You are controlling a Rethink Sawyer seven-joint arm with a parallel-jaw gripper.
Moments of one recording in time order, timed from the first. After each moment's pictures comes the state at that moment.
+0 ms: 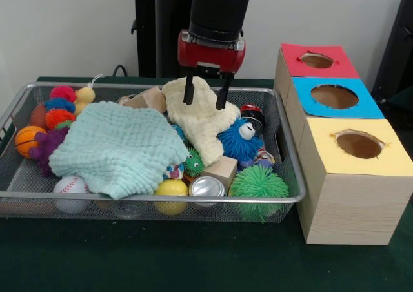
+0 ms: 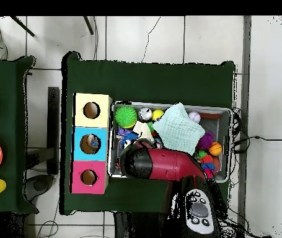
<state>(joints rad) -0.19 -0.68 -0.08 1.80 -0.16 0.32 1.71</state>
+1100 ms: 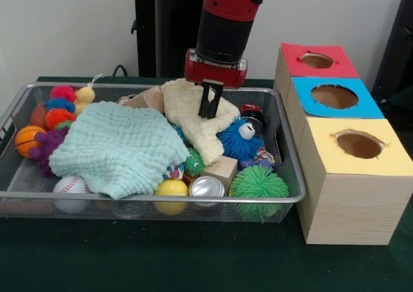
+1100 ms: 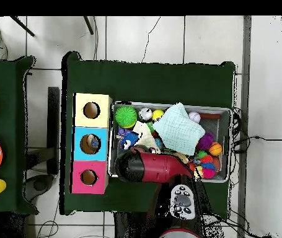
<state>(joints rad) -0.12 -0.57 -0.15 1.80 -0.13 0.25 1.71</state>
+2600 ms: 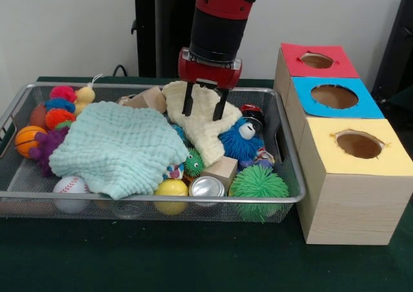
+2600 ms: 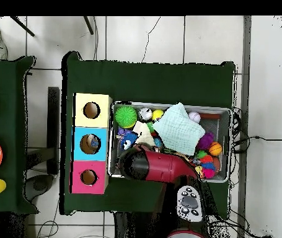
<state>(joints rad) -0.14 -0.58 -0.14 1.80 -0.09 0.25 1.71</state>
